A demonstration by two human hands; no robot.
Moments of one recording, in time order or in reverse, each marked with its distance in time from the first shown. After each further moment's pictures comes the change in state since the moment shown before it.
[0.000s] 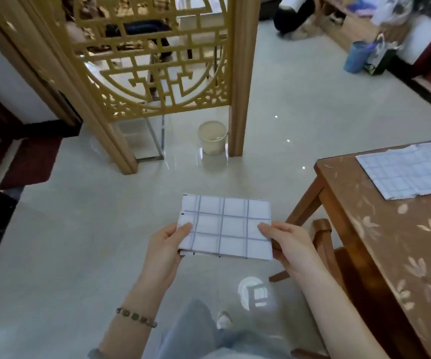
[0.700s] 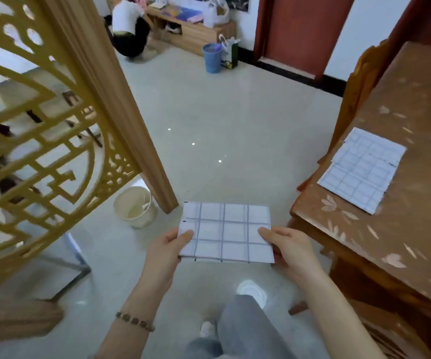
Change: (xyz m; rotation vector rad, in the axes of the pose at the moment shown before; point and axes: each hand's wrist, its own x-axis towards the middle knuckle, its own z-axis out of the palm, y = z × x) left_hand 0.379 0.181 0.155 0.474 -0.546 -0.113; right_hand 0.246 -0.158 0.045 0.368 0.582 -0.098
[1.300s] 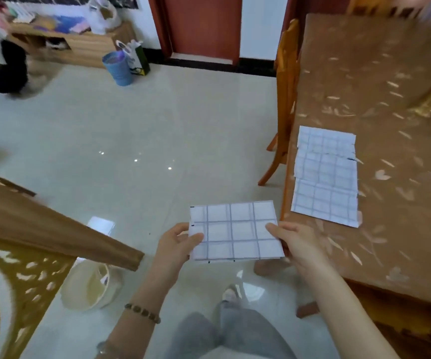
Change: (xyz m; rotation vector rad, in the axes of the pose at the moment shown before) left_hand 0.229 0.095 0.140 0.441 -0.405 0.014; right_hand 0.169 -0.084 -0.047 0.136 0.400 -0.037
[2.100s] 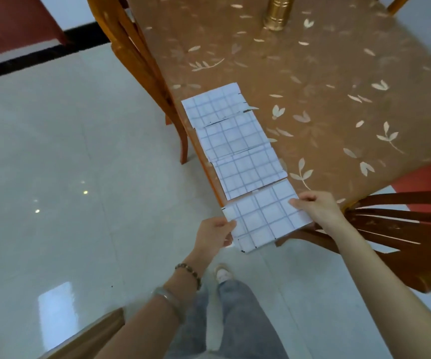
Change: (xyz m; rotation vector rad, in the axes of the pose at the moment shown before) left_hand 0.135 -0.010 0.195 0.511 -0.649 -0.189; right_hand 0.047 0.048 -0.153 -0.068 0.624 0.182
